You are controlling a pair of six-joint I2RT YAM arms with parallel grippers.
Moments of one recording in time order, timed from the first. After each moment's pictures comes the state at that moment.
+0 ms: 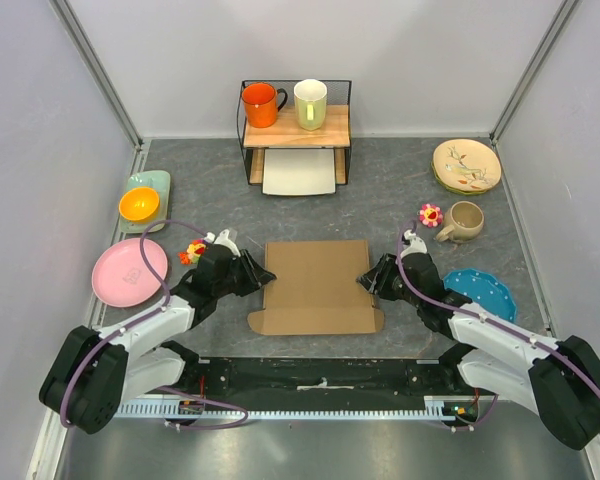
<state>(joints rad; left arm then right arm) -0.47 1.09 0.33 0.13 0.16 -0.83 0.57 1.01 0.29 0.14 -0.03 0.79</state>
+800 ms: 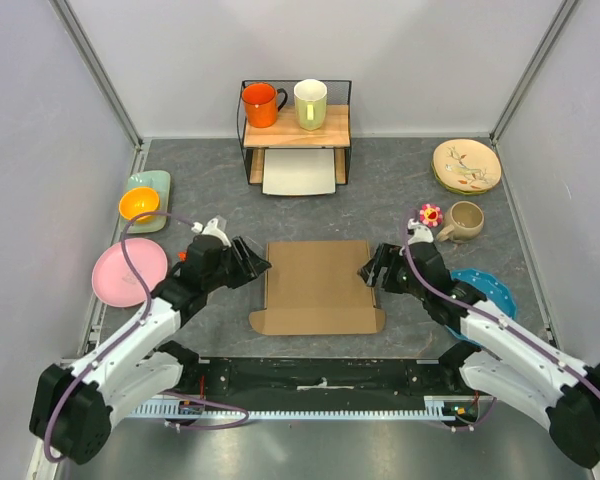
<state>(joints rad) -0.46 0.93 0.50 -0.17 0.11 -0.83 0.59 0.92 0.48 -0.19 0.05 0.71</state>
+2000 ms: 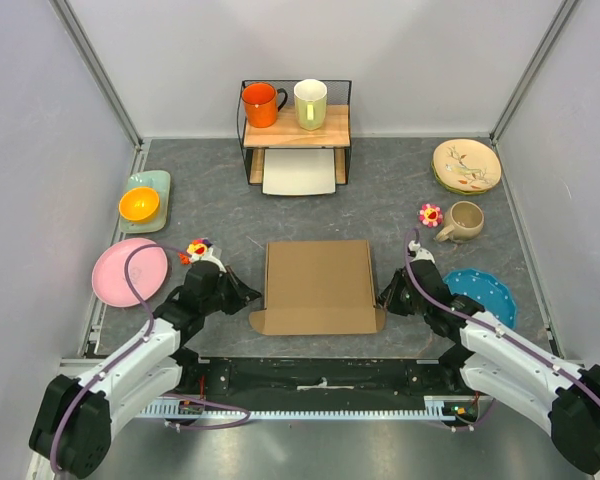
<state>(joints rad) -0.43 0.81 0.23 -0.12 0.17 -0.94 0.59 0.84 0.32 -0.26 0.01 0.80</state>
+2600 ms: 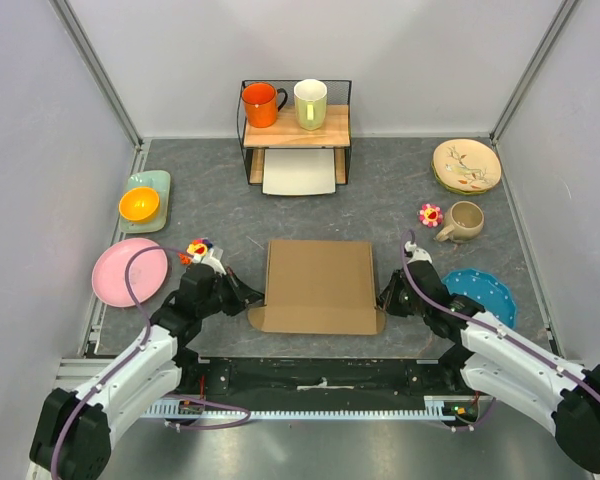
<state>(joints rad) -0.42 0.75 0.20 -0.07 0.29 -0.94 0.63 0.84 0.33 -0.27 0.01 0.78</state>
